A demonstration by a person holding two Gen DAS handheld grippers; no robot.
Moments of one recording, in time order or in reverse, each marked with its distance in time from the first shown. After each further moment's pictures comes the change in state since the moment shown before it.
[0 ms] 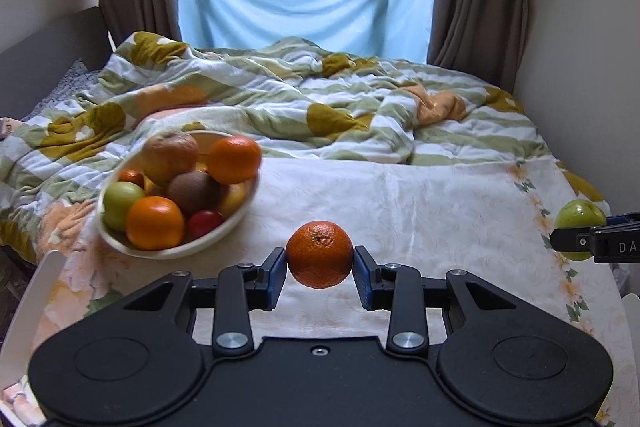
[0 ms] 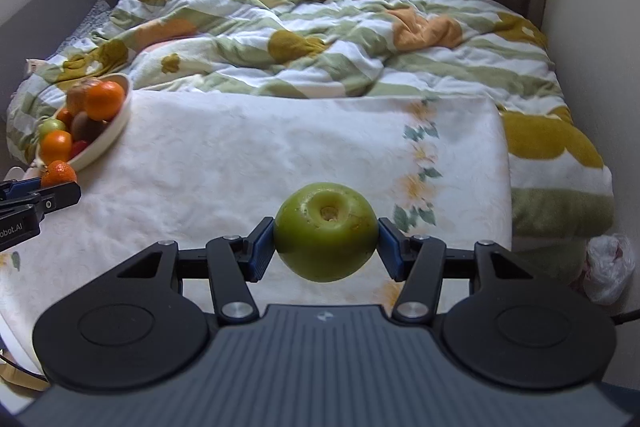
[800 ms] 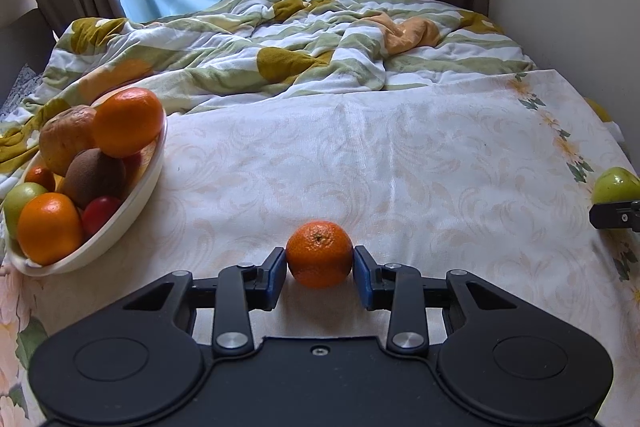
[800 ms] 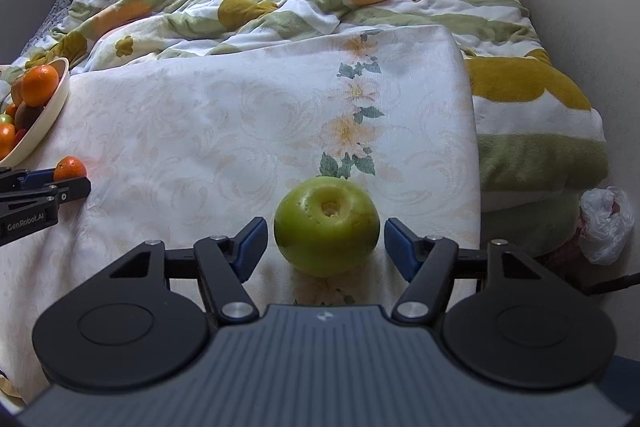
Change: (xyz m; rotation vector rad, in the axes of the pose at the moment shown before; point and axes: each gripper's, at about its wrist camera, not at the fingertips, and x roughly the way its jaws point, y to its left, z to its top) left arm 0.098 -0.042 -0.018 0.159 0.153 -0.047; right arm 0.047 -0.058 -0.028 0.094 0.094 -0.056
